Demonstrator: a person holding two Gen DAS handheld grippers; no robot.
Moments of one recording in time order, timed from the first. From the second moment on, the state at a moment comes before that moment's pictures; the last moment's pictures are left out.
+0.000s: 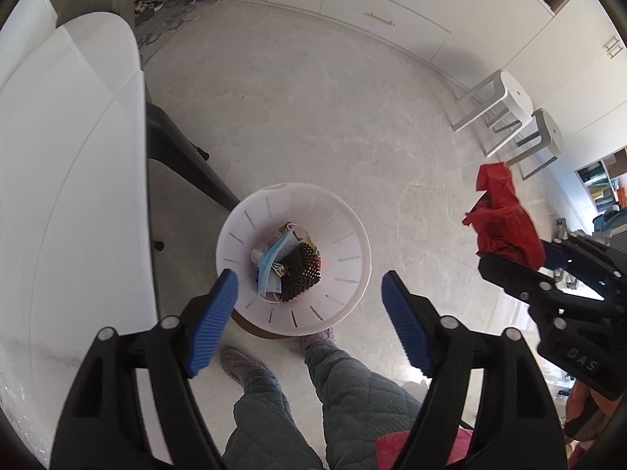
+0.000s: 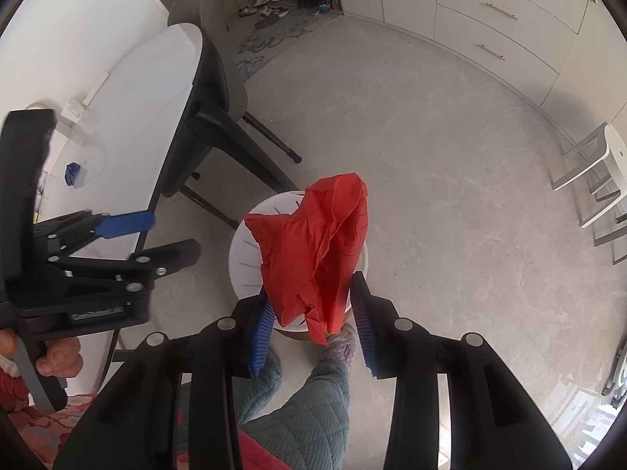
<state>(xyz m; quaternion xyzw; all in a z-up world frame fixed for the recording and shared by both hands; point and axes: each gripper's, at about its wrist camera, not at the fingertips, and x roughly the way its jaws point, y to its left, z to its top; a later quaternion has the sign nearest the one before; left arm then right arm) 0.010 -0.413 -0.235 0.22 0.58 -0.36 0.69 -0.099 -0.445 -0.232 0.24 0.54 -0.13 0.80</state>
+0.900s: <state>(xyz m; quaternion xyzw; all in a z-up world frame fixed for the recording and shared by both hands) 0.061 -0.309 -0.188 0.14 0.58 -0.26 0.76 -0.033 -0.399 -0.261 0.20 0.57 -0.08 0.79</state>
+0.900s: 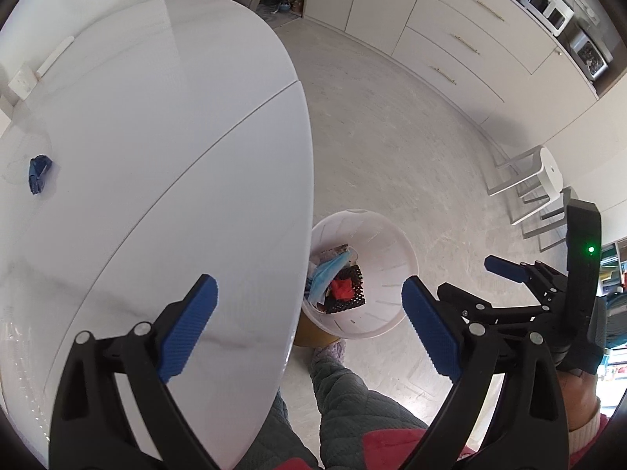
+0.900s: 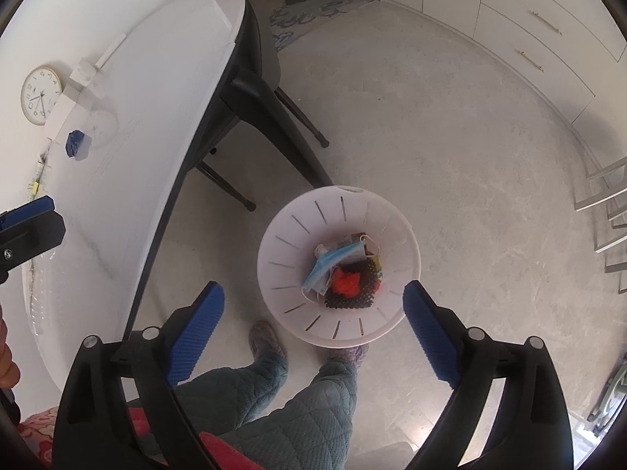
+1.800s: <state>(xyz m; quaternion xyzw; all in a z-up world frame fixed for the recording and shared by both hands) 0.086 -0.206 -0.162 0.07 0.57 -0.20 0.80 0.041 -0.327 -0.212 0.15 0.57 -0.03 0.81</state>
